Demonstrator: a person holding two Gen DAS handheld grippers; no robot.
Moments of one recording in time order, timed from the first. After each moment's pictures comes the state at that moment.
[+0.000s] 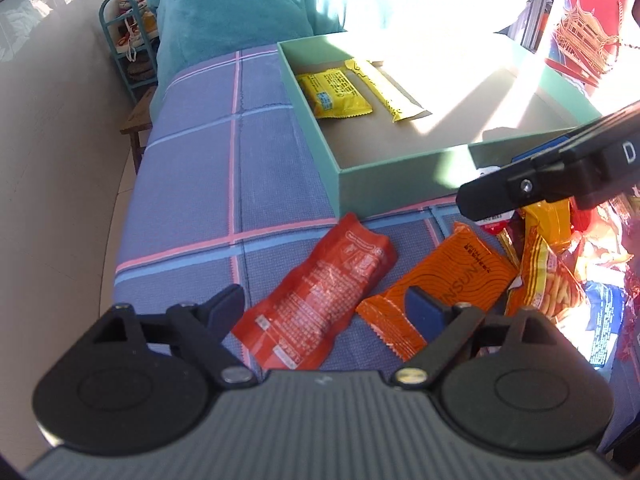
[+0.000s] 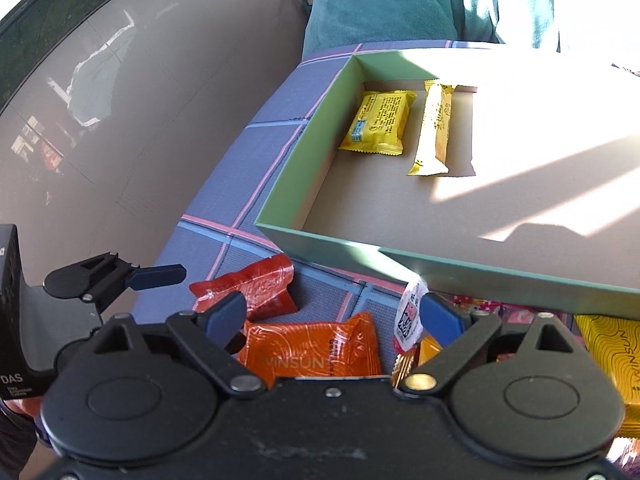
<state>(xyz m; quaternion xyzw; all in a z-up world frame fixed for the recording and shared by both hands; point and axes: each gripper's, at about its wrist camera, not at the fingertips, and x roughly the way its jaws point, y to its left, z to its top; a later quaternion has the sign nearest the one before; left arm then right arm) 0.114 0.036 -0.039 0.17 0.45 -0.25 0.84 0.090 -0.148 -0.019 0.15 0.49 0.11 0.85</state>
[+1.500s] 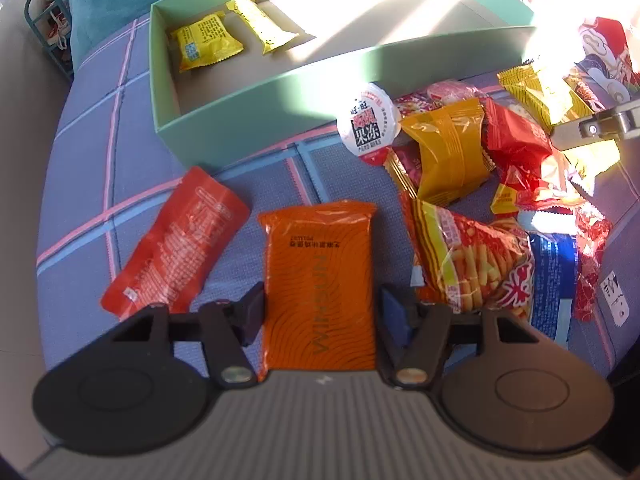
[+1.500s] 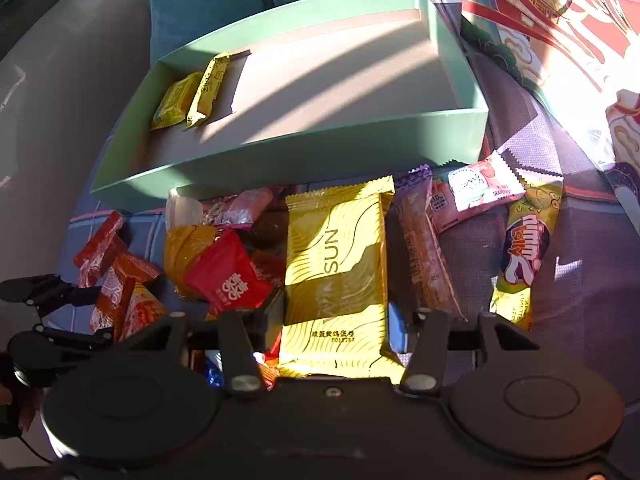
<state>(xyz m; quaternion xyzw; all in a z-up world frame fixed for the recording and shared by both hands) 0.082 -0.042 -0.066 0.23 0.52 -0.29 0.77 -0.020 -0.285 -0.036 0.20 0.53 -0.05 0.82</state>
